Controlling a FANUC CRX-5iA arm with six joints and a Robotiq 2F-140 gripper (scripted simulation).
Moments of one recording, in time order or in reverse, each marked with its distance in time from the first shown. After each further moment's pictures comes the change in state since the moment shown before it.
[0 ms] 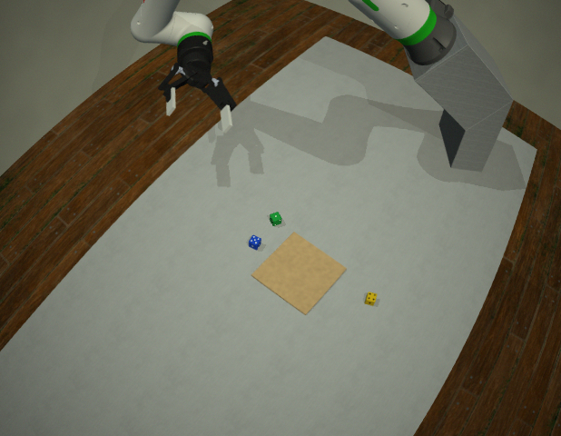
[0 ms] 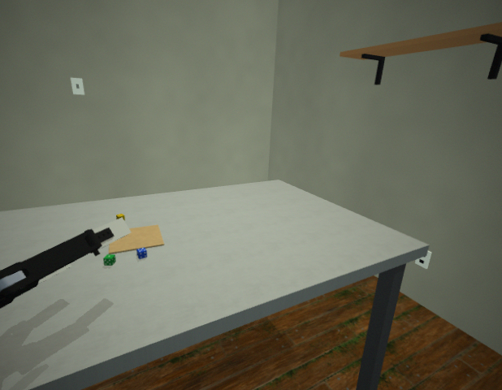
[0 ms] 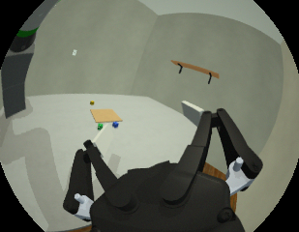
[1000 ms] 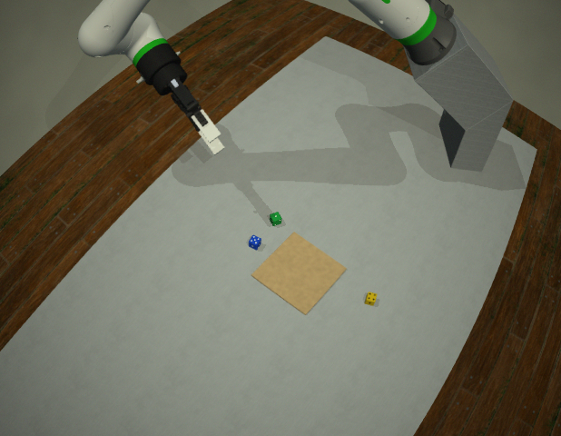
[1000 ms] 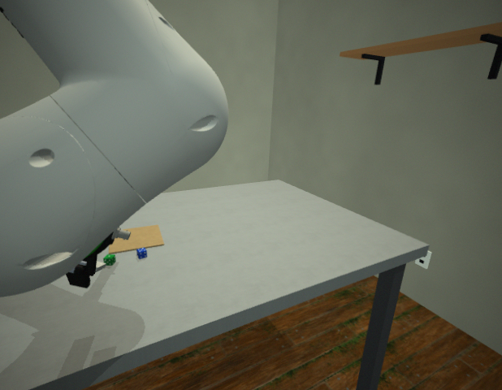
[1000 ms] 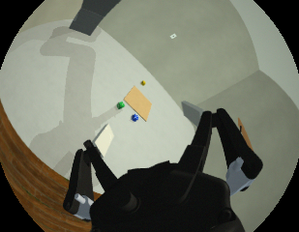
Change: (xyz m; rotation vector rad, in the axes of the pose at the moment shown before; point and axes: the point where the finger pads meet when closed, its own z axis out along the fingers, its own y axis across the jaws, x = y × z) arm 0.018 -0.021 0.080 0.649 0.209 -0.727
